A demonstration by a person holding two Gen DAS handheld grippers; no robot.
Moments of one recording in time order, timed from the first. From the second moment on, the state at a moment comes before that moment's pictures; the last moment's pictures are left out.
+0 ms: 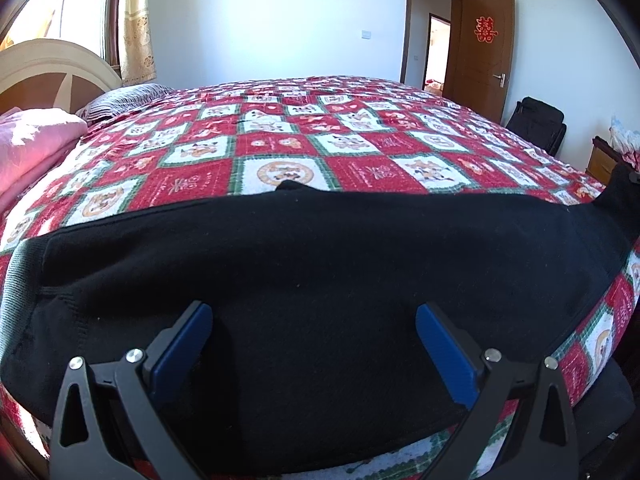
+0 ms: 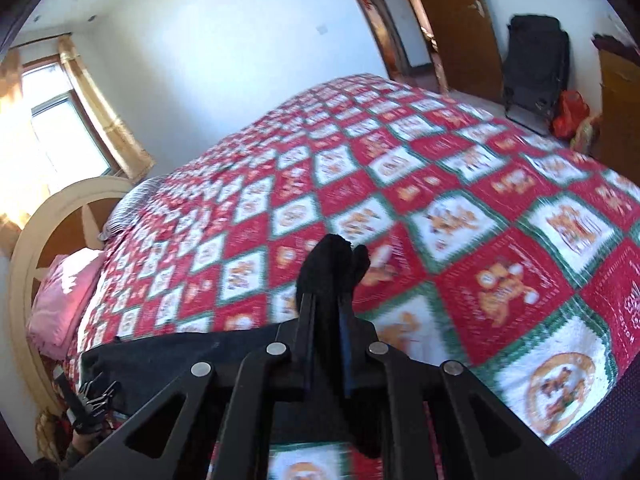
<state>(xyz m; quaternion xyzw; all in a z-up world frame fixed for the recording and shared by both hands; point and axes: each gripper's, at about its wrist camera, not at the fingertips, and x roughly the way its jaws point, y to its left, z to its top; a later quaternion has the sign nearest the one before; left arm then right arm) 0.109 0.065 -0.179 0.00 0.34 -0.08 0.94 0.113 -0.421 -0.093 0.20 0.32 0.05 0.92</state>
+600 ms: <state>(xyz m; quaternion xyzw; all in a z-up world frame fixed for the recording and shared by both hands) 0.108 0.077 -0.161 -0.02 0.32 -0.08 0.94 0.150 -0.136 -0.123 0.07 0.38 0.23 0.89</state>
